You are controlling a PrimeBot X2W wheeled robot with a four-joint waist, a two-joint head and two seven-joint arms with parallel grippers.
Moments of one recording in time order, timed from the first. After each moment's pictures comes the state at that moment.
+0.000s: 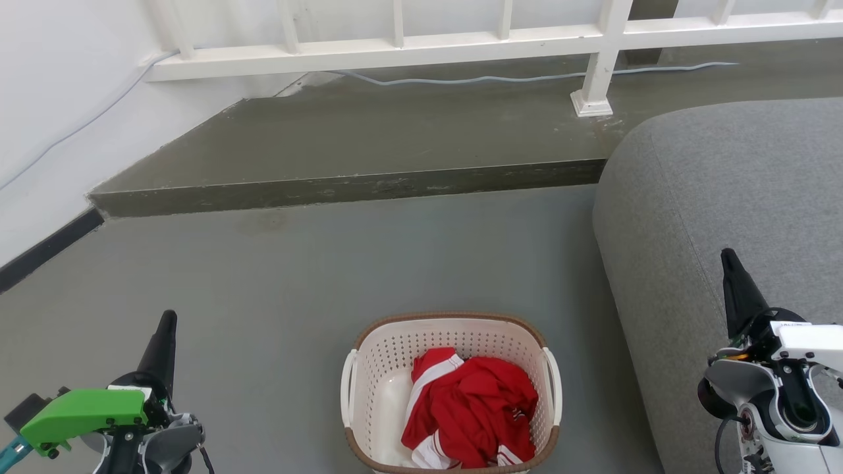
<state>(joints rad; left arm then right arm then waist) -0.08 0.04 0.08 0.28 -1.60 -0.12 0.11 -0.09 -0.05 -0.12 0.28 1.61 0.12 0.10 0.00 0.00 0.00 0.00</state>
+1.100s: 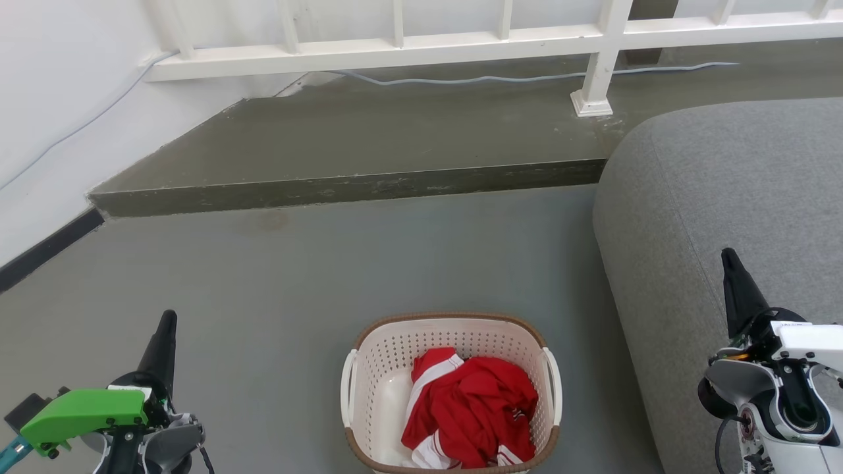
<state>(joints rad) -0.08 0.04 0.08 0.28 -1.60 -0.12 0.11 -0.09 -0.05 -0.12 0.28 1.61 0.12 0.10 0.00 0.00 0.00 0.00</state>
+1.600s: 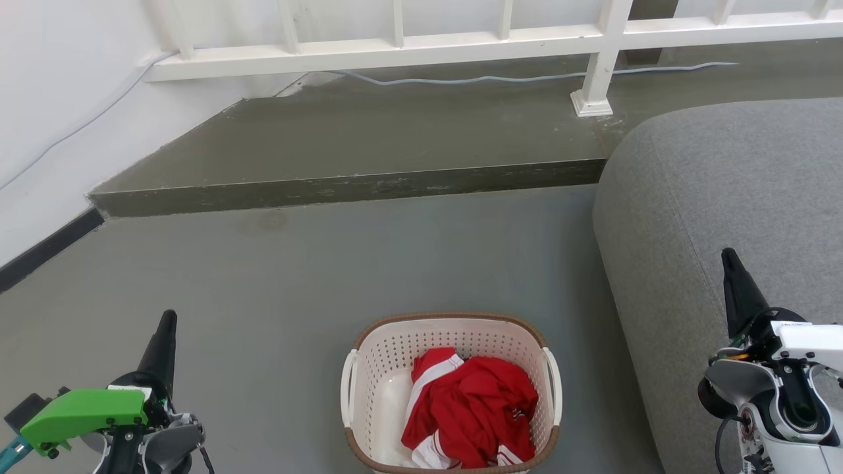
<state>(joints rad) -0.08 0.04 0.08 0.28 -1.60 -0.12 0.11 -0.09 -0.05 -0.12 0.28 1.61 0.12 0.10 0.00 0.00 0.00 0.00</state>
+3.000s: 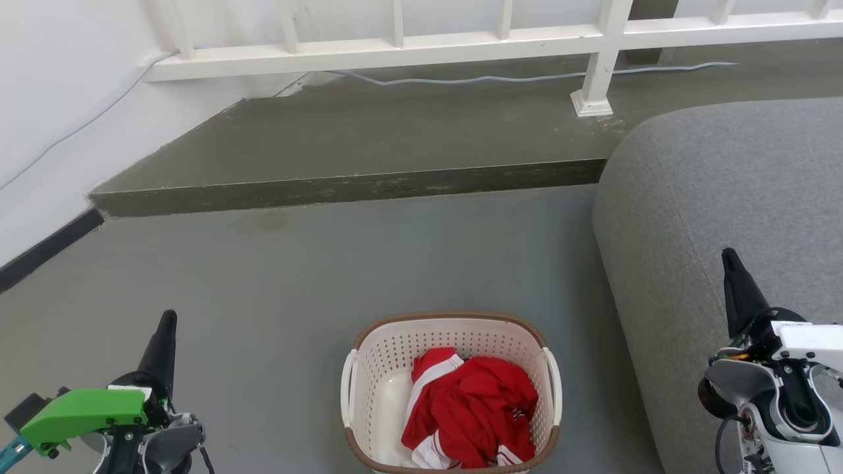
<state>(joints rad) -0.08 0.04 0.08 0.28 -1.60 -0.12 0.11 -0.09 -0.05 -0.12 0.28 1.61 0.12 0.10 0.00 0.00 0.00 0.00</state>
